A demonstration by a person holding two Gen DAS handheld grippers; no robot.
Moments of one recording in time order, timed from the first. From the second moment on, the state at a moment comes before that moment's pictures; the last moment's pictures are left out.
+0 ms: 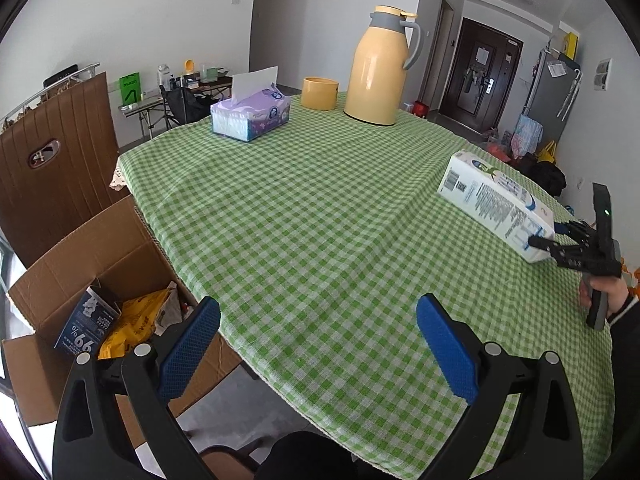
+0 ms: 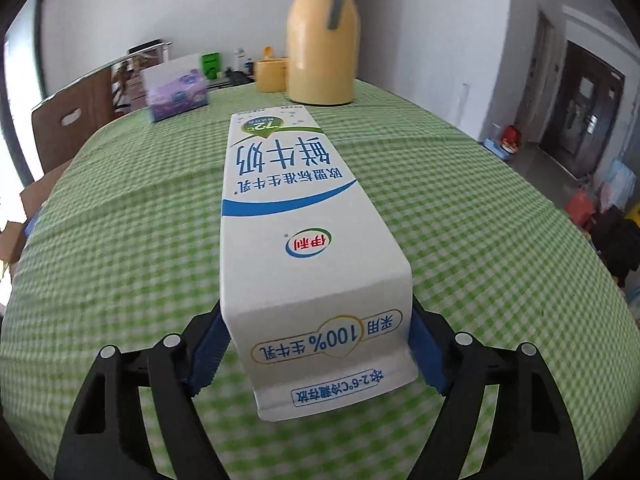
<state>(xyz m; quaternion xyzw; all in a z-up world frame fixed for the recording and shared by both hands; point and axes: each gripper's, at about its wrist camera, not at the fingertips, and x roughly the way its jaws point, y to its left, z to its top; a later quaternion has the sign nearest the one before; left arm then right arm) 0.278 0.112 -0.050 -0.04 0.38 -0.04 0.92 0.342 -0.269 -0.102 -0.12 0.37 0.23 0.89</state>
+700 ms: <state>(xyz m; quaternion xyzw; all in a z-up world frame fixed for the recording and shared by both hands) 0.395 -0.028 -0.063 -0.05 0.38 -0.25 0.89 0.220 -0.287 -0.091 -0.03 0.36 0.03 0.93</state>
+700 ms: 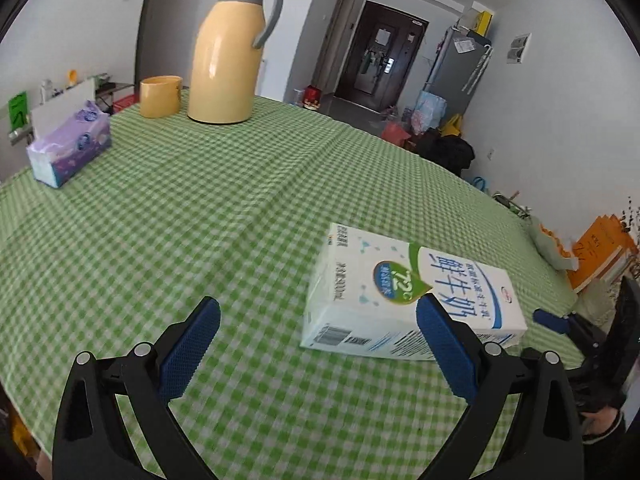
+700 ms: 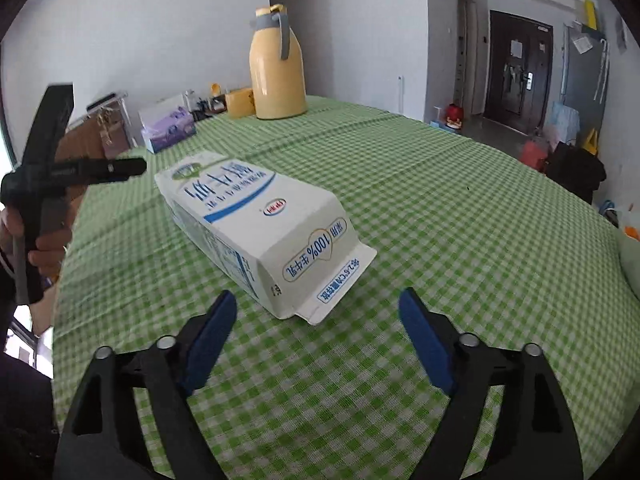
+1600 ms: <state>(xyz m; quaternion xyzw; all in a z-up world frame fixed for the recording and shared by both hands) 0.339 0.098 -0.034 -0.15 0.36 -0.18 0.90 0.298 -0.192 -0.049 0.02 0.35 0.14 0.93</state>
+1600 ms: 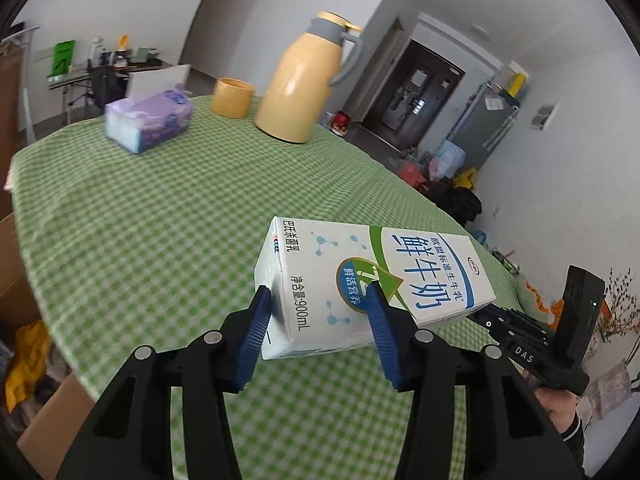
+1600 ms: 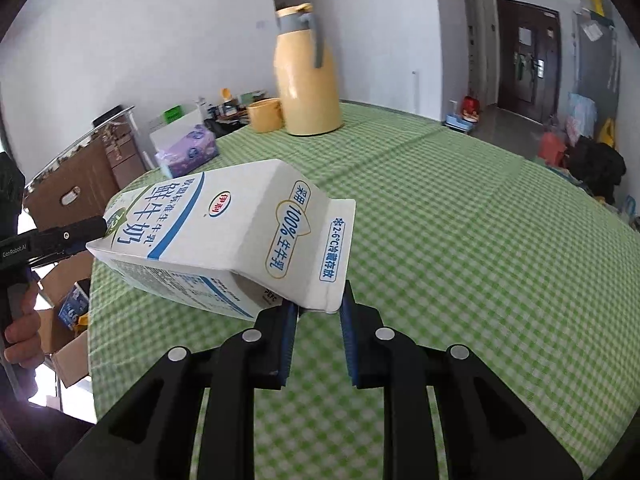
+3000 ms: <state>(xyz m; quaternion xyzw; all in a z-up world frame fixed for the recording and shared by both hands) 0.186 0.478 -0.135 -0.28 0.40 0.22 0.84 0.365 0.257 -0.115 -0.23 0.37 0.31 0.85</state>
